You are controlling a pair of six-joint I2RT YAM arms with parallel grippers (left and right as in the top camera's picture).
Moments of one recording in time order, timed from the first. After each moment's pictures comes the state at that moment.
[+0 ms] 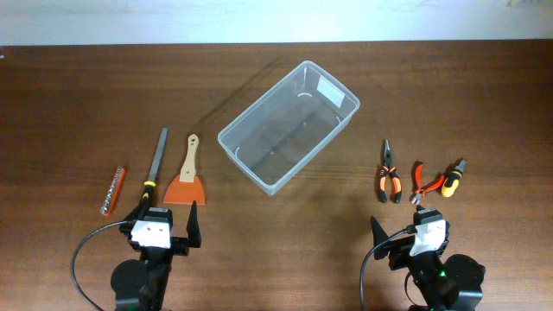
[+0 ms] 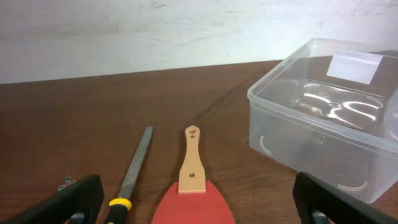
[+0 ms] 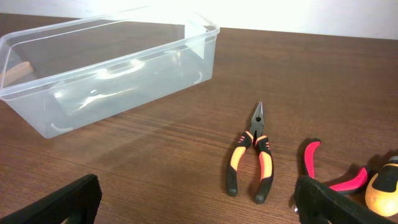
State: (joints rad) left arm 0.06 0.11 0.02 -0.07 0.14 0.07; right arm -0.09 0.01 0.14 -0.46 -0.32 -0.08
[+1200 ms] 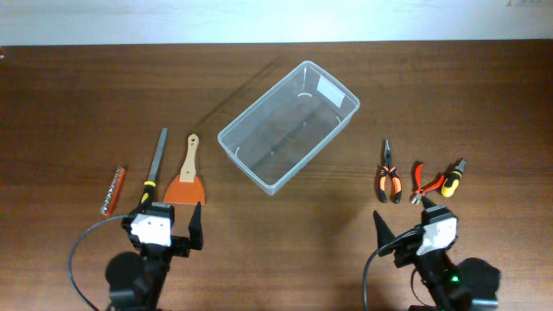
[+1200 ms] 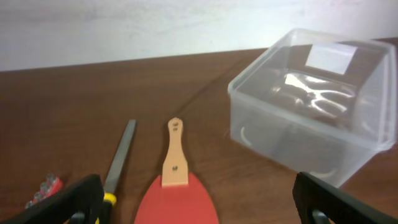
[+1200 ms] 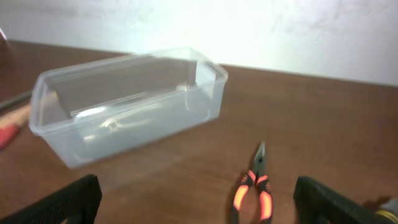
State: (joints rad) left arm 0.06 0.22 0.15 -0.17 0.21 0.06; right arm -0.09 0.09 0.30 -0.44 -0.37 -0.08
